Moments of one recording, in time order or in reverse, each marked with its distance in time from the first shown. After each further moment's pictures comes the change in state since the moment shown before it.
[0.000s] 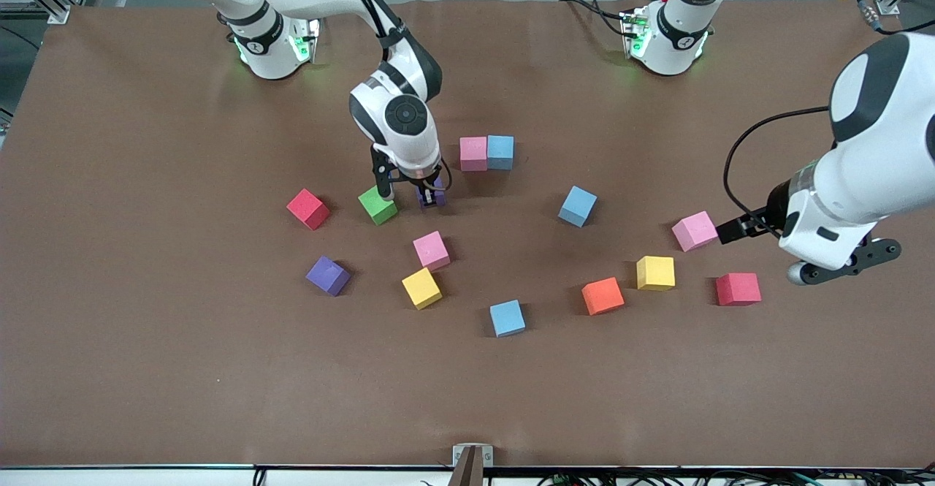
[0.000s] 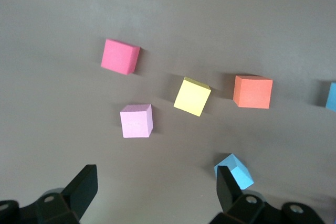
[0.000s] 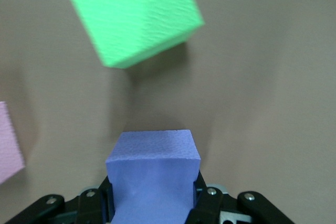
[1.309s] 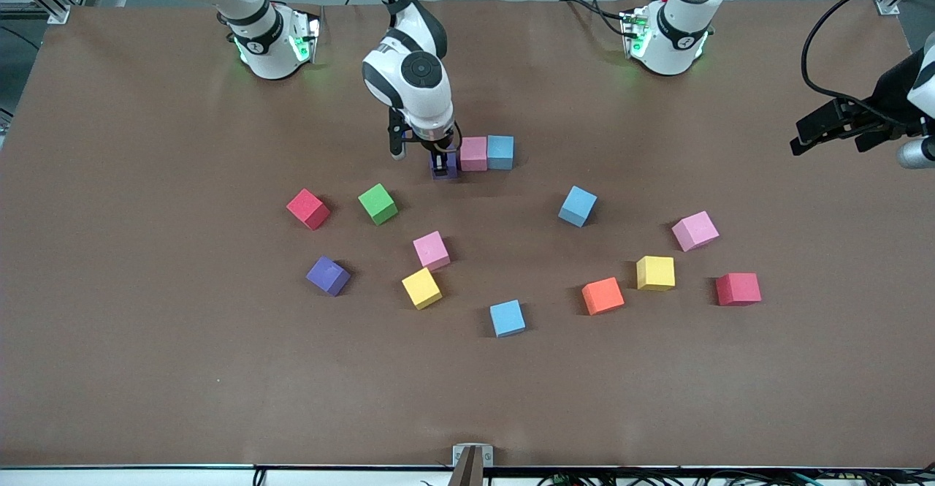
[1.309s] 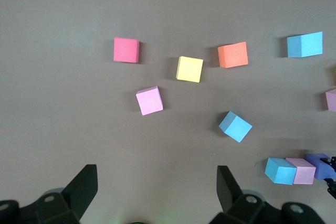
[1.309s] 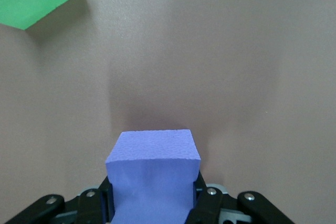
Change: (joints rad) left arm -0.384 -0.357 0.643 -0.124 -0.315 -0.072 0.411; right arm 0.129 -0.058 -0.004 -0.118 0.000 0.109 0.250
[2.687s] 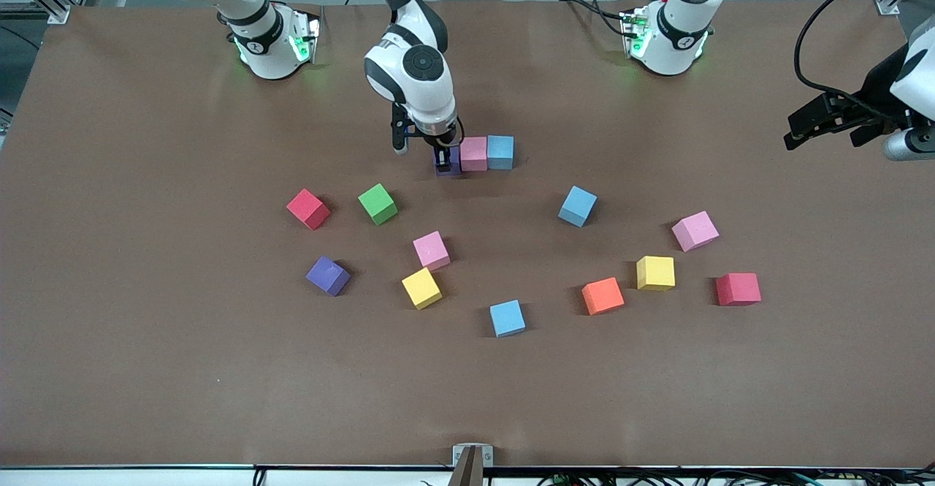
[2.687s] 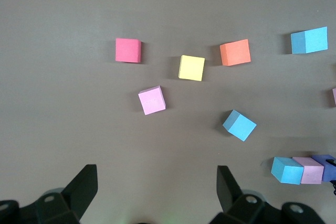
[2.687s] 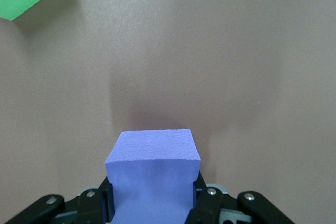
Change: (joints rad) left arm -0.015 -0.014 -0.015 -0.013 0.030 0.010 -0.004; right arm 0.020 -0.006 -0.002 -0.016 0.000 0.027 0.023
